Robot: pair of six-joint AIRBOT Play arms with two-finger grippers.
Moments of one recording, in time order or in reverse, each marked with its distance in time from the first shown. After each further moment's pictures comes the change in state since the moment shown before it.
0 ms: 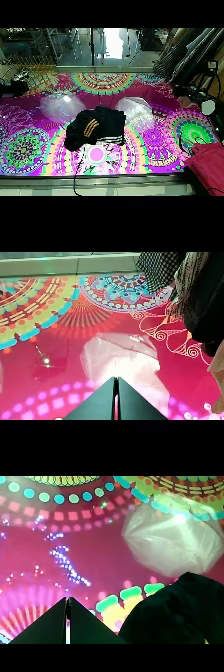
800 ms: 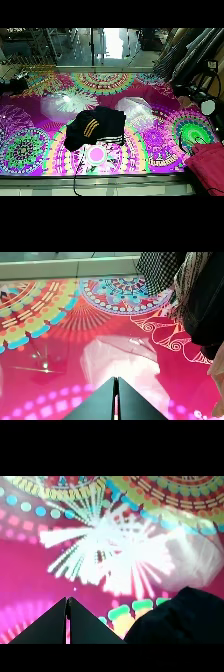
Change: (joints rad) left arm 0.000 0.000 0.000 -0.004 0.071 0.000; right arm 0.000 0.000 0.000 0.005 -0.017 0.000
